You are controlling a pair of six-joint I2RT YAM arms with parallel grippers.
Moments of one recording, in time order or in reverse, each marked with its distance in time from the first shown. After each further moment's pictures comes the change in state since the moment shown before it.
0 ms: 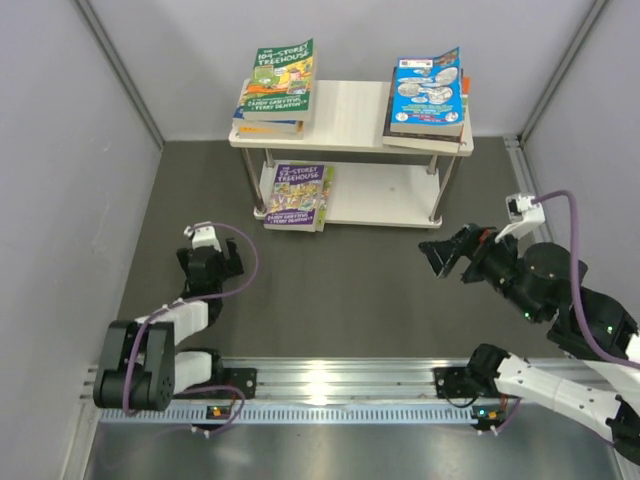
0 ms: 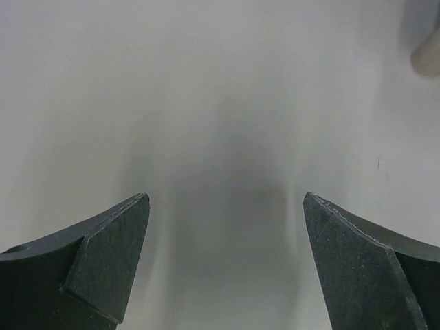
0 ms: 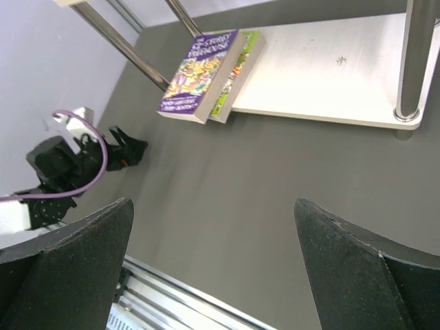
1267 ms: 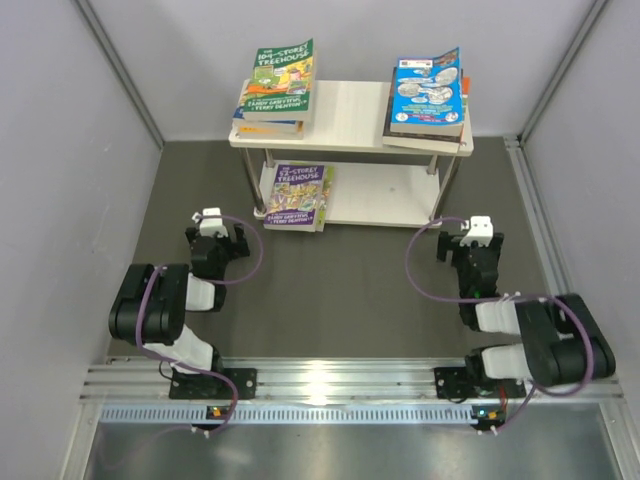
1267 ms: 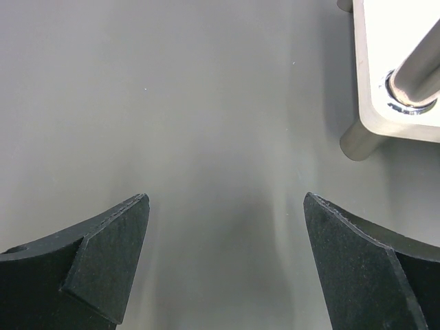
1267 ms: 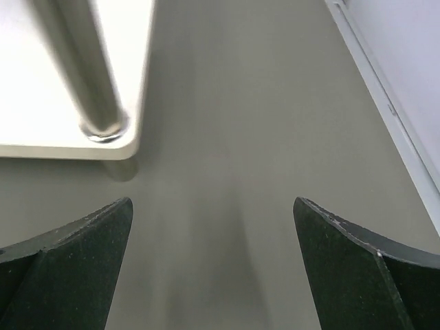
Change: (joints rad) left arm 0.036 0.404 0.070 0.549 0.191 0.080; right arm -0.729 0.667 -0.962 1.652 -0.081 -0.685
